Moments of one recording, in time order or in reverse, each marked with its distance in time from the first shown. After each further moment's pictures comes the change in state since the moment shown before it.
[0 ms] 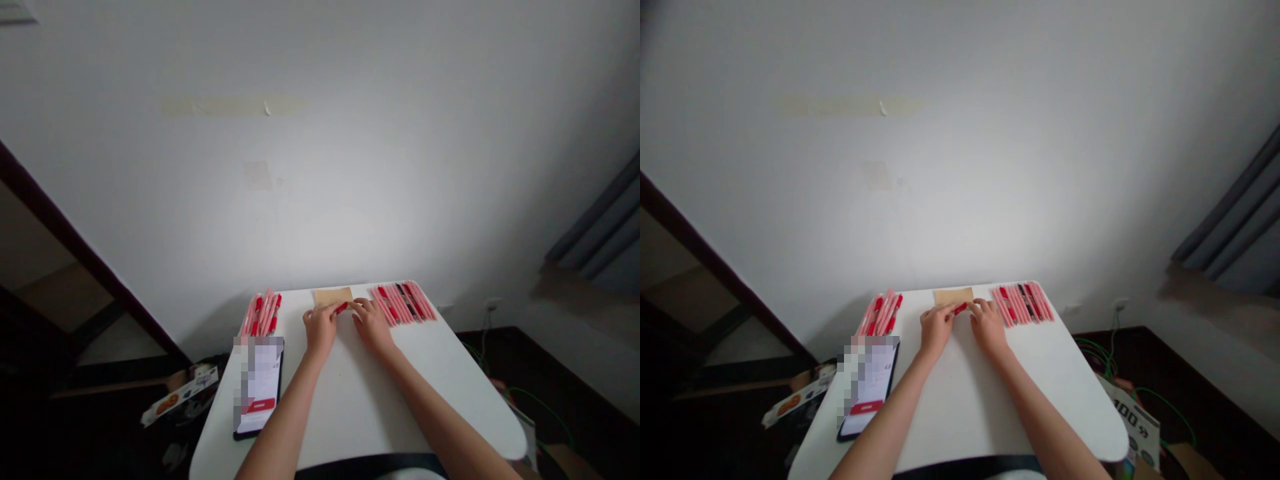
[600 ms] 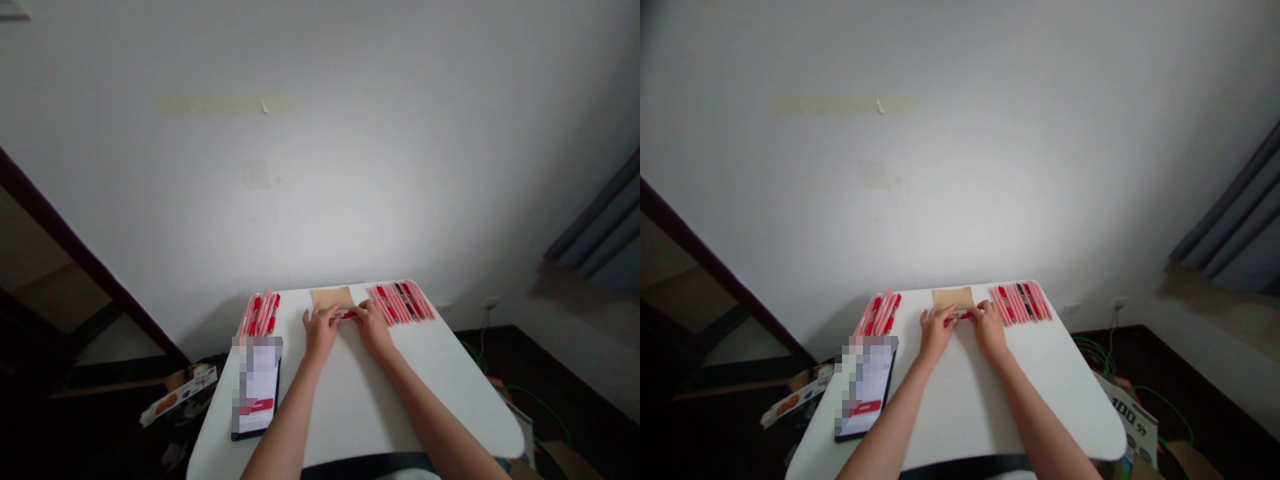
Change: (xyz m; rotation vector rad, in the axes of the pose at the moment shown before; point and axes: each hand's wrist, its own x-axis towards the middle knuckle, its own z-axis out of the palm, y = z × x) left_hand -0.010 -0.006 0.008 -0.080 0.006 0.047; right_hand -0.005 0.005 0.005 0.061 0.043 0.046
